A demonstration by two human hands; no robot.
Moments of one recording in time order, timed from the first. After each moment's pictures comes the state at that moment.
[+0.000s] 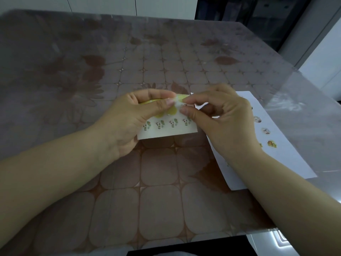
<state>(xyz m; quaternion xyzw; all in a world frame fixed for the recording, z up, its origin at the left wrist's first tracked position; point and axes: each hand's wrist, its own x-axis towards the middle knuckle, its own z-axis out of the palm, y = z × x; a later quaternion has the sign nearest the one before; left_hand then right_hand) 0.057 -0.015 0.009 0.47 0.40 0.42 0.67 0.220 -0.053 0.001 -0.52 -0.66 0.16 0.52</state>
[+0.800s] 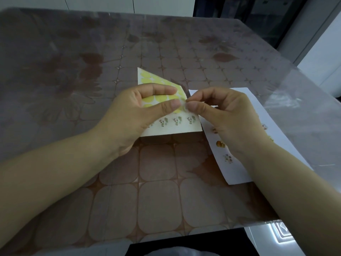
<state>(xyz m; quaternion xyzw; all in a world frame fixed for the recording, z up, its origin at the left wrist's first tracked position) 0.058 -0.022 0.009 0.57 0.40 0.41 0.59 0.230 -0.055 0.010 -0.56 -0.56 0.35 0.50</state>
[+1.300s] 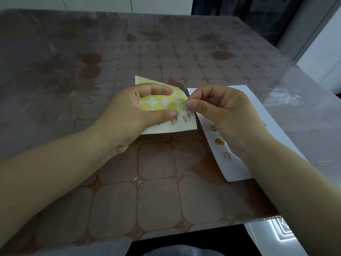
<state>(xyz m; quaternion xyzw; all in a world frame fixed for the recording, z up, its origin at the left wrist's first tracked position) 0.058 -0.022 0.009 0.60 0.43 0.39 0.55 0.230 -0.058 0.013 -0.54 -0.55 0.40 0.51</state>
